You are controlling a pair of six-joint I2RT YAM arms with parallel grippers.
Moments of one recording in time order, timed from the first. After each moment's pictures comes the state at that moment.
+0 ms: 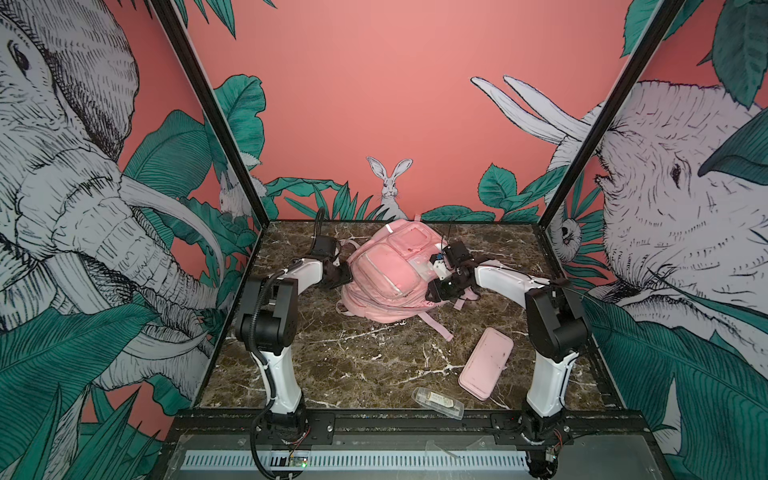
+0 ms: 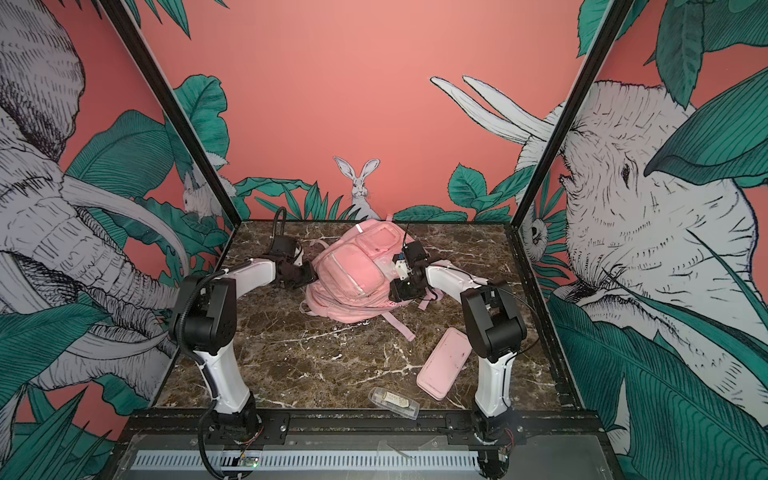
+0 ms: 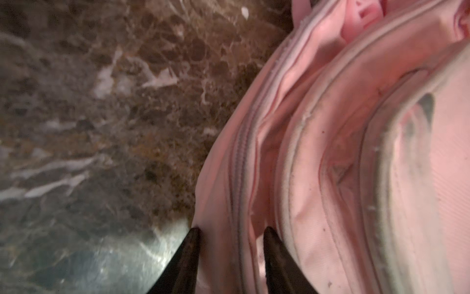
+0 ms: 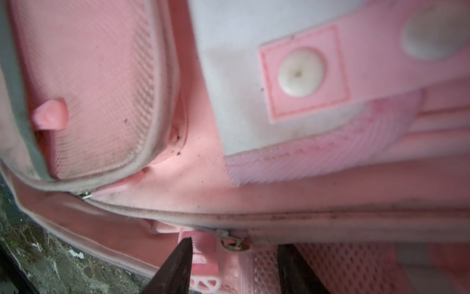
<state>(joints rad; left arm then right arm) -0.18 1.93 1.27 -0.39 0.23 -0.43 0.45 1.89 1.32 -0.62 -0.33 0.09</state>
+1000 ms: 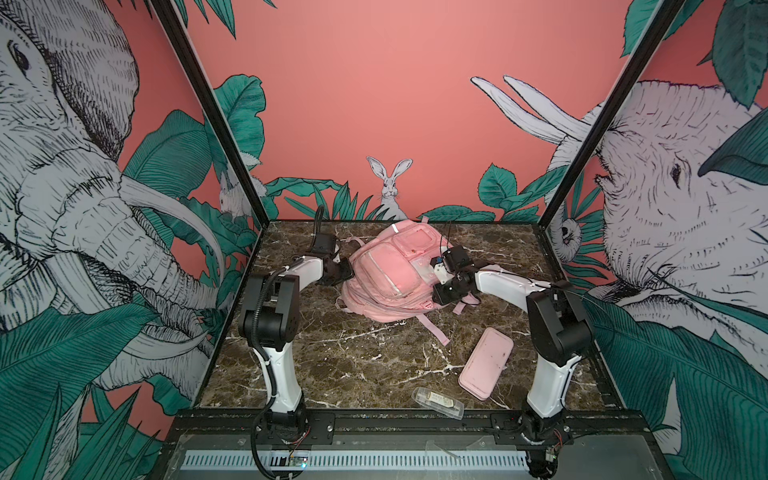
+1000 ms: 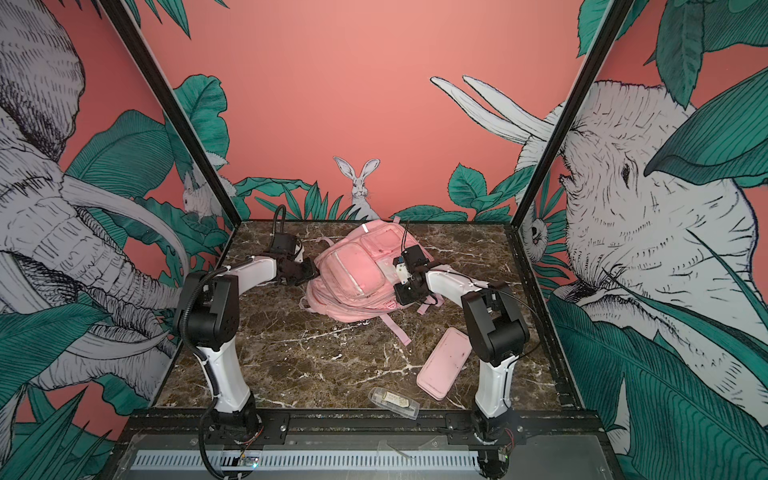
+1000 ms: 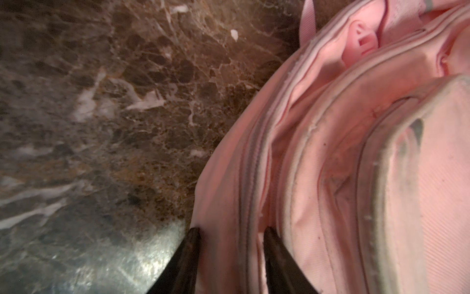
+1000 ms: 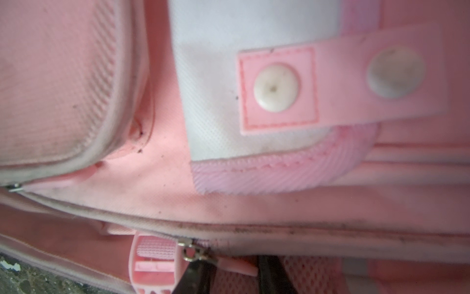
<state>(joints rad) -0.18 1.95 1.29 -0.37 0.27 -0.47 0.46 1.87 1.25 -0.56 -0.22 0.02</state>
